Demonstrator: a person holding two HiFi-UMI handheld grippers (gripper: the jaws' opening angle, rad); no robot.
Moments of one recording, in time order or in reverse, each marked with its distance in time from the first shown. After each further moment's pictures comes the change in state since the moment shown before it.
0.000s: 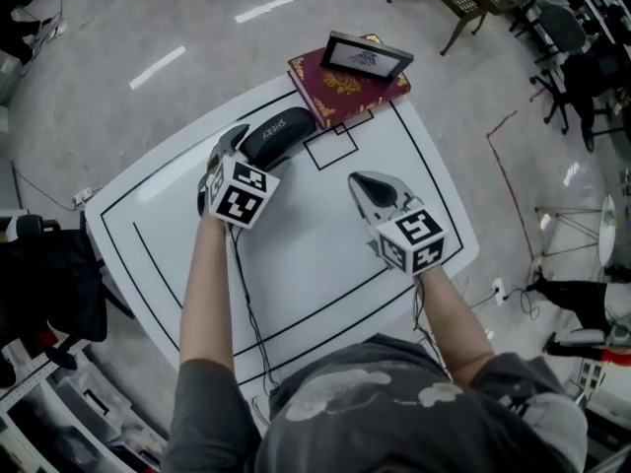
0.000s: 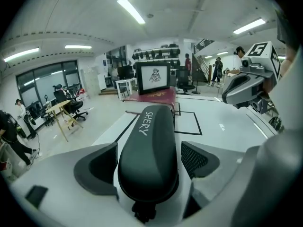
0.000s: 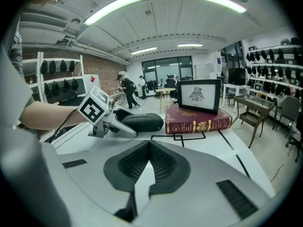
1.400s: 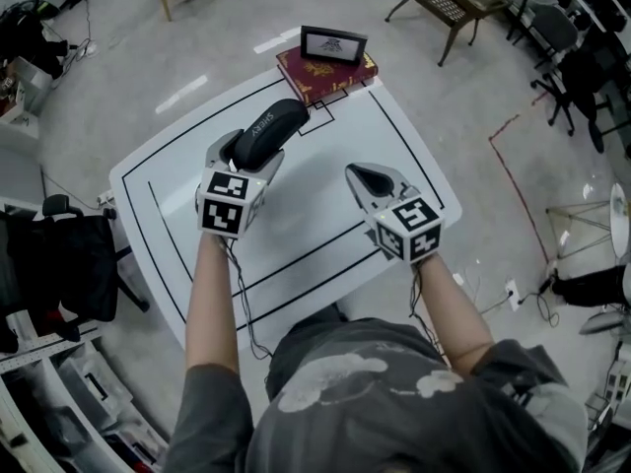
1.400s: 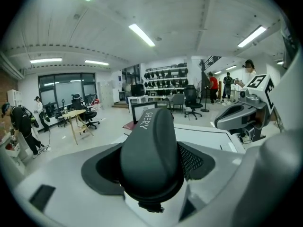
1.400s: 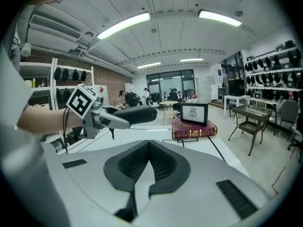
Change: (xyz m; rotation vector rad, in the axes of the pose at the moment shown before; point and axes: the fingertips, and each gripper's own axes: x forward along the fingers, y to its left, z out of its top) left arm -0.150 -0.097 0.057 -0.112 -0.203 0.134; right arm -0.131 0.046 0.001 -0.029 -0.151 0.027
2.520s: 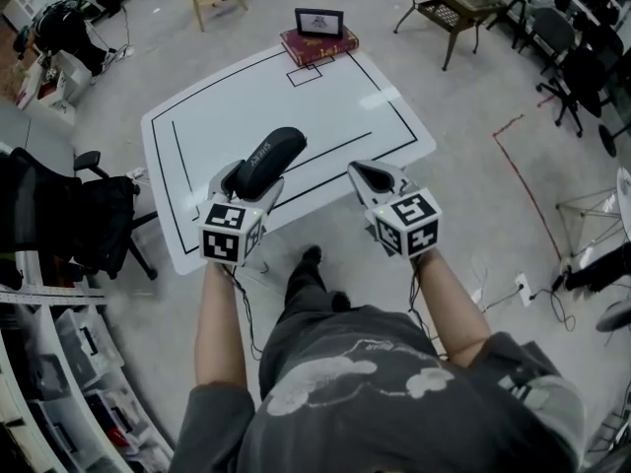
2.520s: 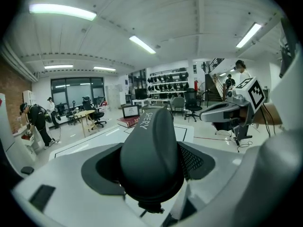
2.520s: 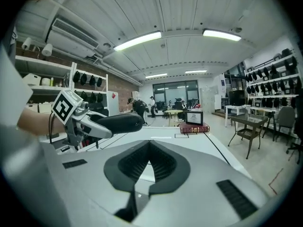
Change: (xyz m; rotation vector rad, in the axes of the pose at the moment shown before) left arm -0.209 -0.203 -0.067 -0.041 -0.041 0.093; right arm -0.208 0.107 -0.061 -0.058 -0.116 0.036
